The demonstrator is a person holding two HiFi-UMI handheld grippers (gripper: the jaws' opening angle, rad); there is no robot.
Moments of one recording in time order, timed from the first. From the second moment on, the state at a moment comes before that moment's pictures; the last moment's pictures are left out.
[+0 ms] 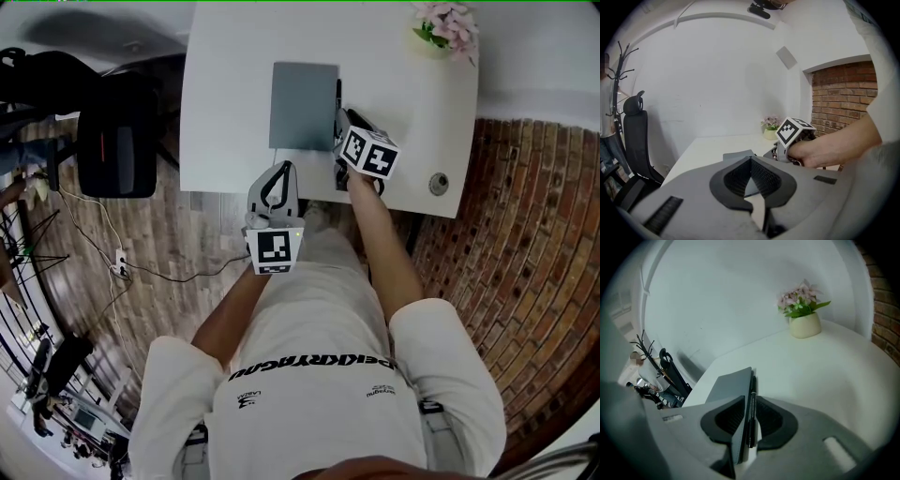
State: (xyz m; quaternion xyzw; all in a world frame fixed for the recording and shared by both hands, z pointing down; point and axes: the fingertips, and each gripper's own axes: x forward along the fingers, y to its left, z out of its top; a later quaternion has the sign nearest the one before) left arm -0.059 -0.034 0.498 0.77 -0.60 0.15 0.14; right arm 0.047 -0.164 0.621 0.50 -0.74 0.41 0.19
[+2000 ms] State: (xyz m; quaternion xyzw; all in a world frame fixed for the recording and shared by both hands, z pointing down) left arm -0.060 -0.023 0.331 0.79 -0.61 0.06 0.07; right arm 0.056 -0.044 0.317 0.48 -0.87 0.12 0.02
